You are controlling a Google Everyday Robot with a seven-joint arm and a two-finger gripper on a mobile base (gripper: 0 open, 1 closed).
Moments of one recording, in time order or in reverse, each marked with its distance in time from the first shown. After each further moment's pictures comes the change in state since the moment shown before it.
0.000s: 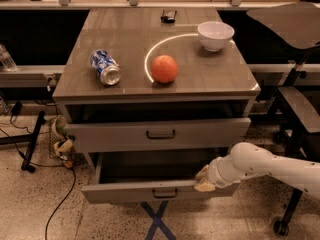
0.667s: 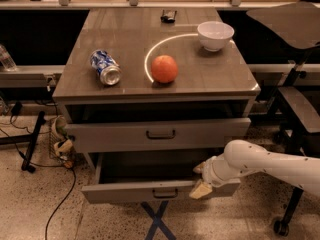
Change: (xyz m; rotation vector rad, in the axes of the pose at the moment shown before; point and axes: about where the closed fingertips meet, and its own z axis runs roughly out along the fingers) arm -0.015 0.009 0.000 -0.033 0.020 -0.026
